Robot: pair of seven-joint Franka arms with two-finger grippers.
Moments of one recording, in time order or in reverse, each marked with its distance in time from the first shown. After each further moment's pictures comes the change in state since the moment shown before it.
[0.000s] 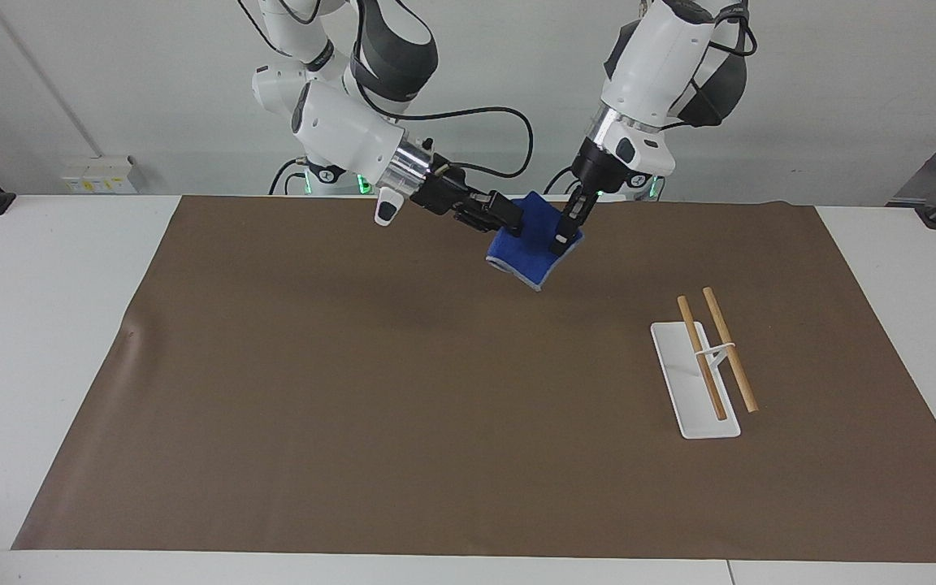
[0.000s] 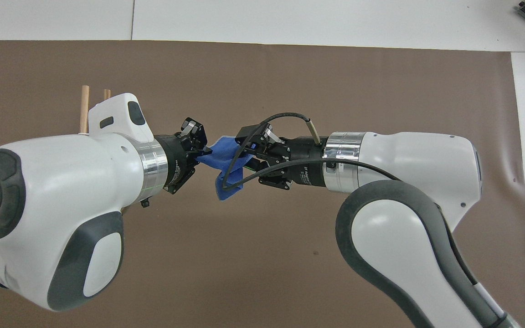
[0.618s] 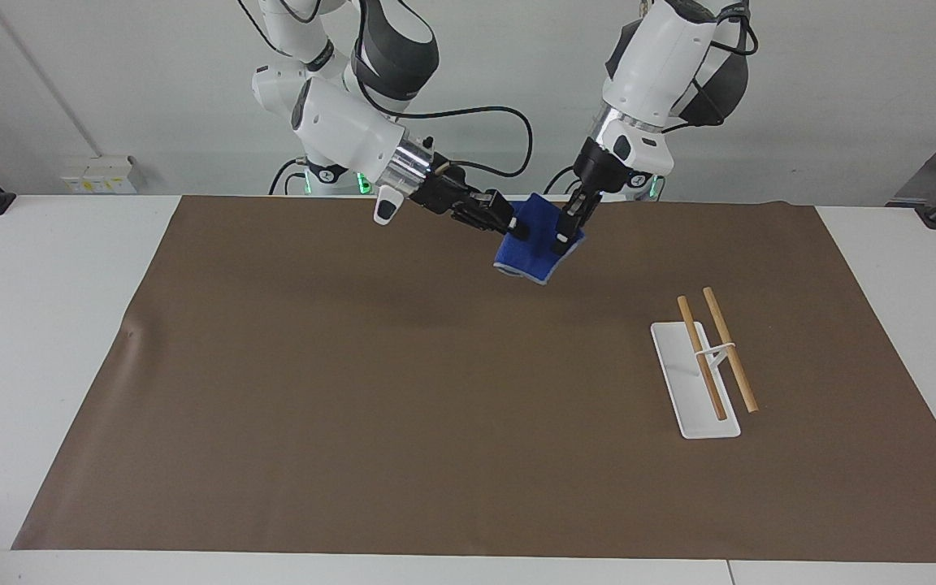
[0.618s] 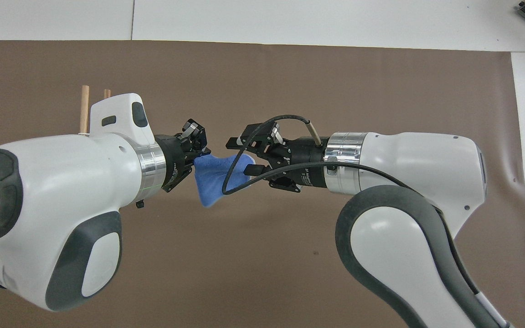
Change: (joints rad) left arm 0.001 -0.001 0.002 -0.001 0.000 0.000 0.100; right arm -0.001 -0.016 -0.001 0.000 -0.050 0.000 0.000
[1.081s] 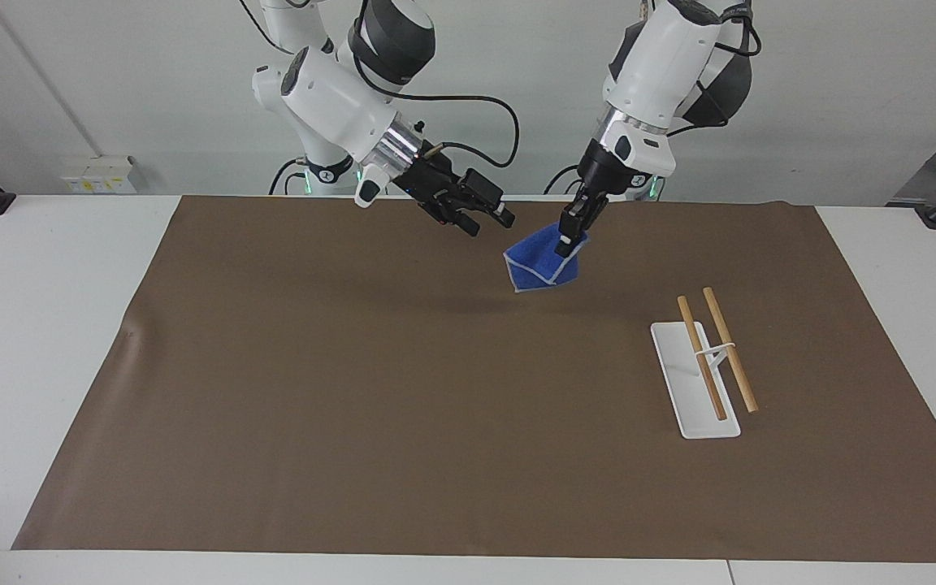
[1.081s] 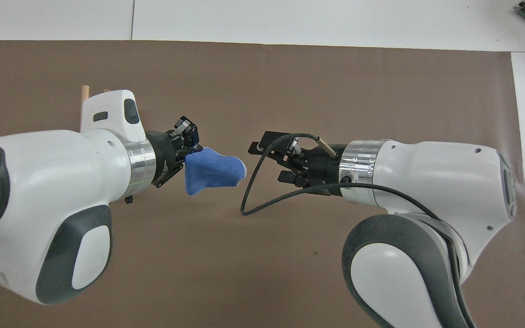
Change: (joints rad) left arm 0.027 -0.001 0.020 -0.013 0.000 0.000 0.070; right arm -0.027 -0.087 -0.011 -0.072 -0.276 -0.014 0.001
